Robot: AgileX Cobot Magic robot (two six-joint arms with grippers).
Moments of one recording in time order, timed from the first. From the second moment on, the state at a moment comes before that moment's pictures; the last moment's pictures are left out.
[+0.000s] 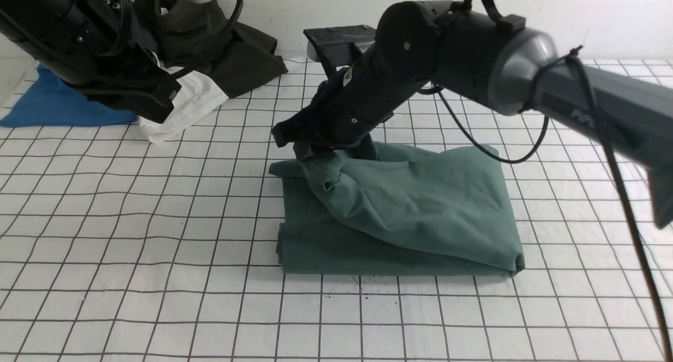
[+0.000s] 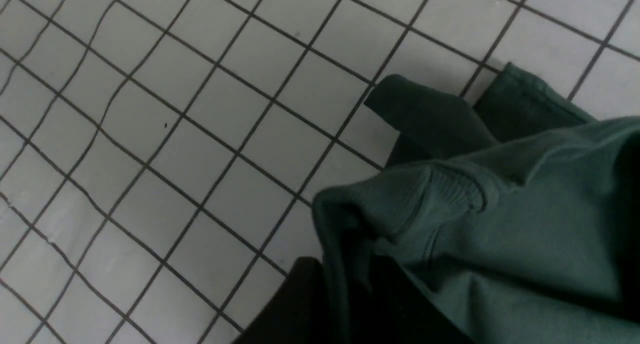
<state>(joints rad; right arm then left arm) 0.61 2.15 -1.98 0.31 0.94 -0.07 -0.14 1.54 -1.58 -0.28 1.24 0.43</state>
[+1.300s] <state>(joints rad) 0.27 1.83 -1.21 0.09 0.83 -0.15 -0.46 1.99 -1.57 -0.13 1.13 0.30</state>
